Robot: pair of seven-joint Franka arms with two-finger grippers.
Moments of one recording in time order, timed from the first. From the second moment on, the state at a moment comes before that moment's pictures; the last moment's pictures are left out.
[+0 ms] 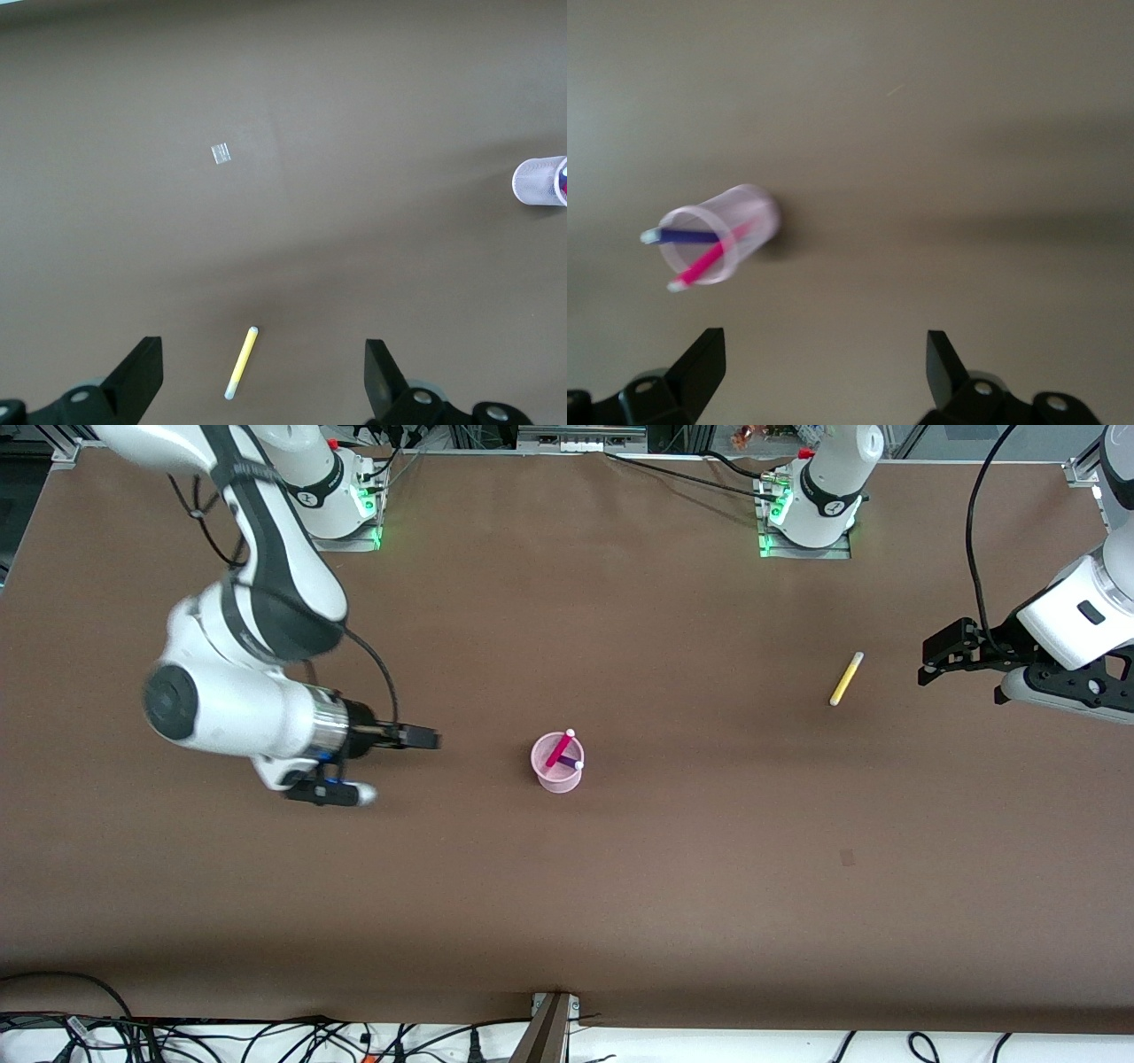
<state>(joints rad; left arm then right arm) 0.13 0.10 -0.20 -1.53 -0.05 1.64 0.13 0.23 0.42 0.08 -1.47 0.19 1.84 0.33</state>
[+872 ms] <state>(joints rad) 0.13 0.10 -0.20 -1.53 -0.05 1.64 0.13 0.23 0.18 -0.10 -1.42 0.03 1.55 0.03</state>
